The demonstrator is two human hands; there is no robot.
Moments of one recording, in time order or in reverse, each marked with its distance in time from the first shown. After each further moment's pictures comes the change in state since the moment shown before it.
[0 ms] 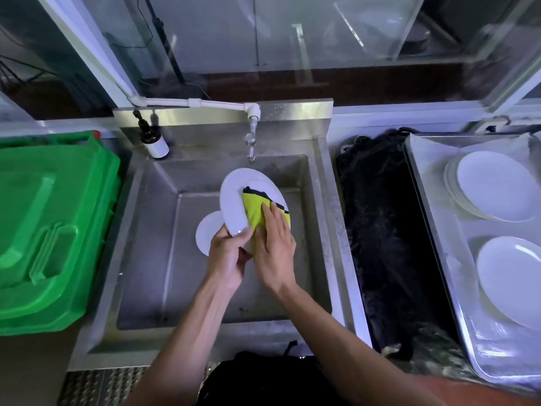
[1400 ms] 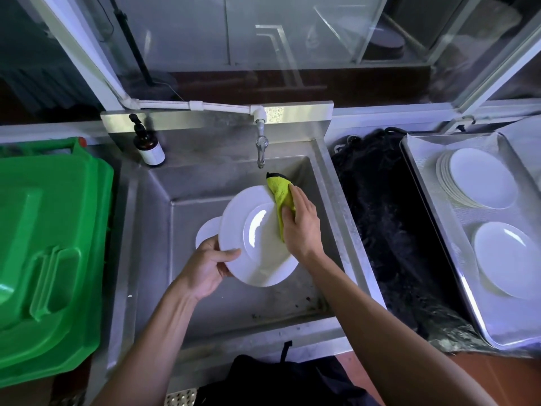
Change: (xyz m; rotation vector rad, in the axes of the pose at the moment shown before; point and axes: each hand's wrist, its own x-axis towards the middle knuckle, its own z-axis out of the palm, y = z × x) left_hand 0.039 0.072 -0.118 0.256 -0.362 -0.267; right_hand 0.057 -0.027 0.020 -0.129 0.160 0.120
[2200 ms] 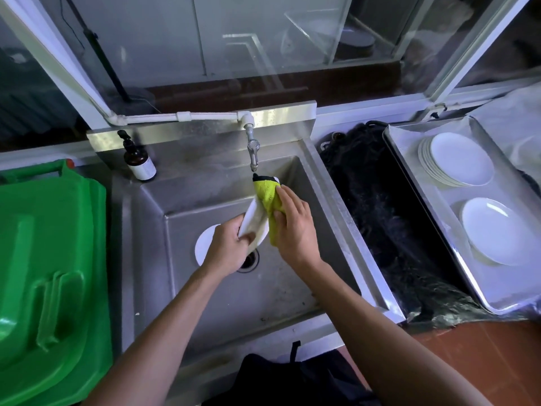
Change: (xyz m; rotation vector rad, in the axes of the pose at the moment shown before) left_hand 0.032 0.019 0.017 0.855 0.146 0.341; right_hand -0.029 -0.022 0.017 -0.097 0.177 -0.219
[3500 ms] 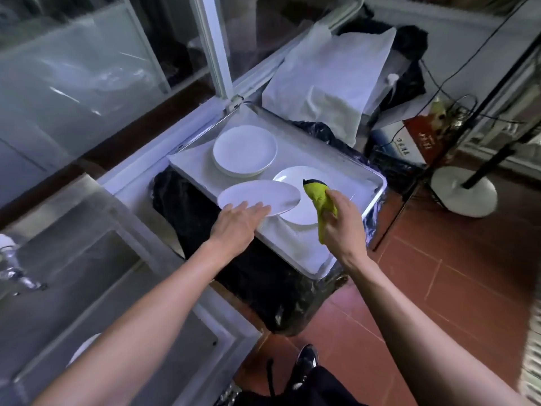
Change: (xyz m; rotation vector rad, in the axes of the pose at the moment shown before) left_hand 0.069 0.223 0.436 1.258 -0.540 0.864; right_hand -0.122 0.356 -0.370 -0.062 0.564 0.545
